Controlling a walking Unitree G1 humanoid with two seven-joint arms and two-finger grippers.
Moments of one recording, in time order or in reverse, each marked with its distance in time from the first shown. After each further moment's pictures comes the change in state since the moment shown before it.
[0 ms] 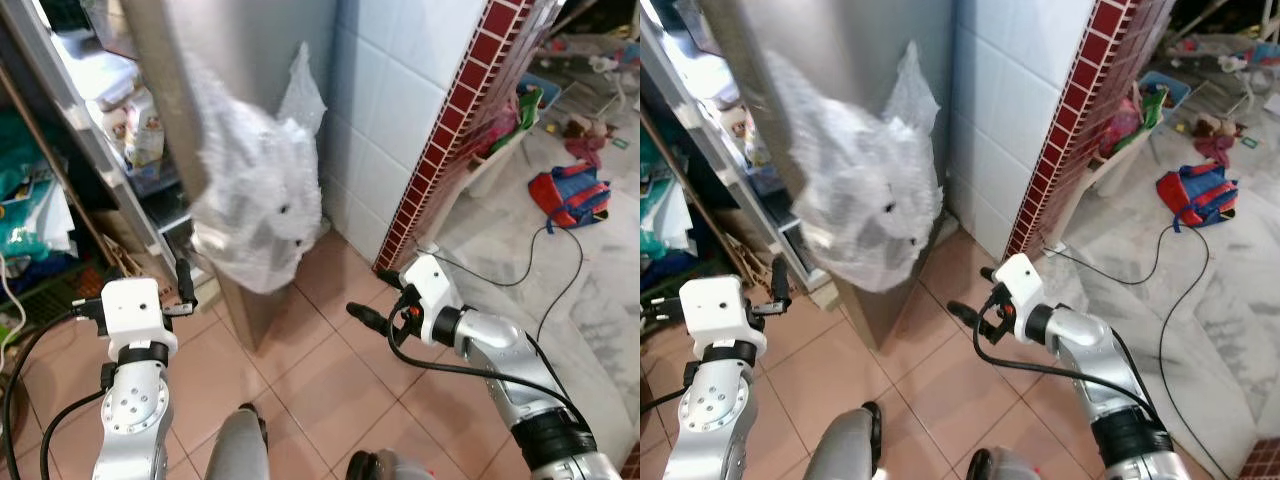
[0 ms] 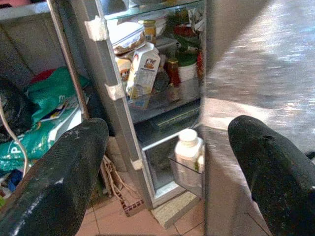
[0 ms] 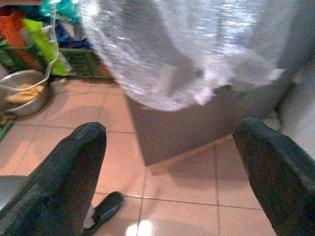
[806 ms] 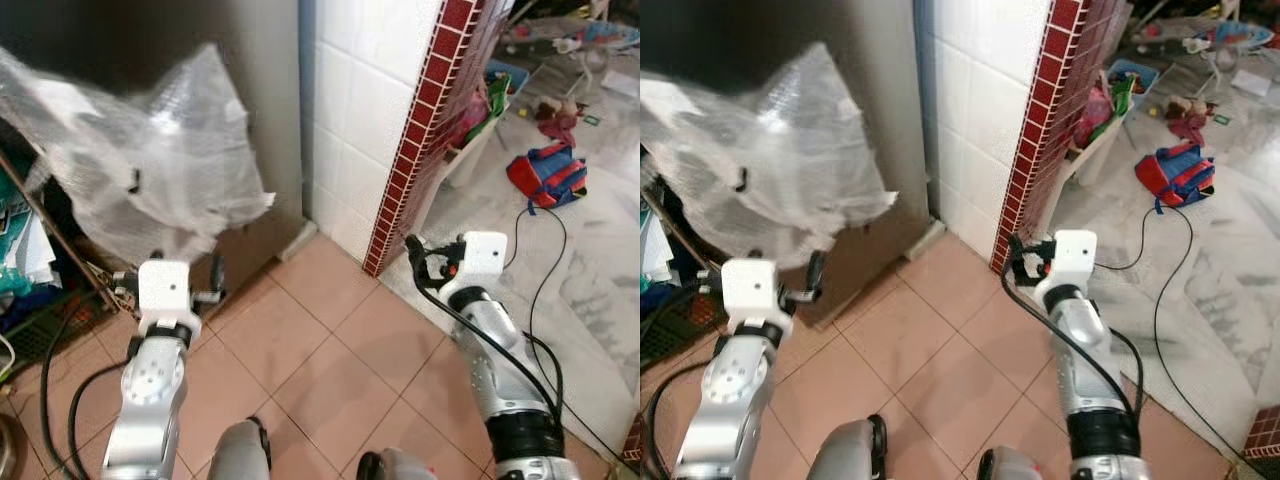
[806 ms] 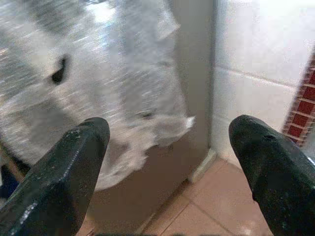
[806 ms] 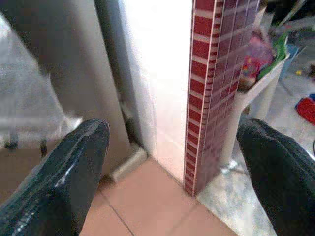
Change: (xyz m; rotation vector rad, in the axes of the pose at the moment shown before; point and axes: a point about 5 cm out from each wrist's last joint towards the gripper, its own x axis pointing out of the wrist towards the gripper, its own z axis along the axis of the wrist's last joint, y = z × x) left arm 0.028 -0.026 -0.001 -0.034 0.005 -0.230; right arm -0.008 -0.028 0.021 0.219 -0.266 -0.739
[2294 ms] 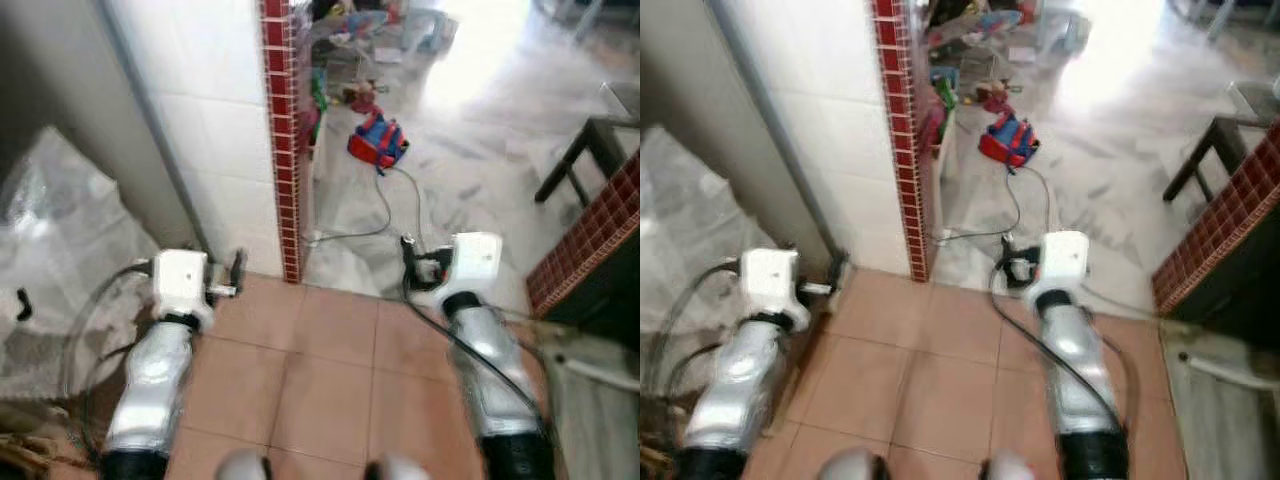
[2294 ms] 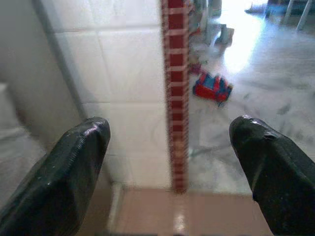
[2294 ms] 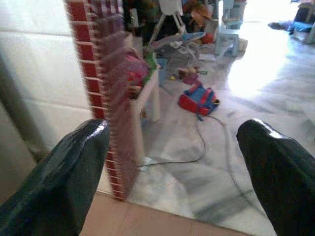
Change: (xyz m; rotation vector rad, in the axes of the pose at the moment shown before) left arm 0.013 0.006 -0.020 -0.023 0.047 -0.089; right arm -0.012 0.026 0.005 -0.044 -0.021 0.057
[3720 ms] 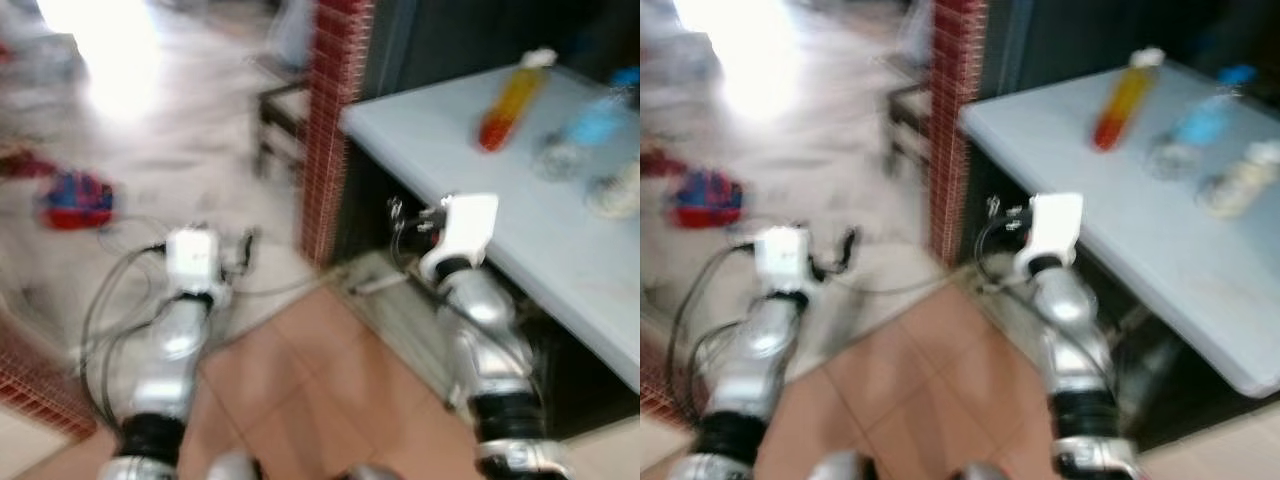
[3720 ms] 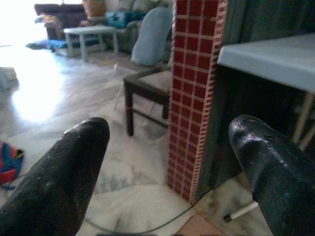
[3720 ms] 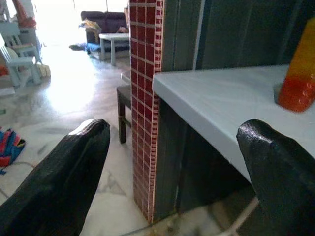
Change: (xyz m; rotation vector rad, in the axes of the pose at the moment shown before) left arm 0.030 -0.013 0.014 -0.040 -0.098 -0.005; right arm 0.027 0.002 0.029 -0.018 -0.086 0.031
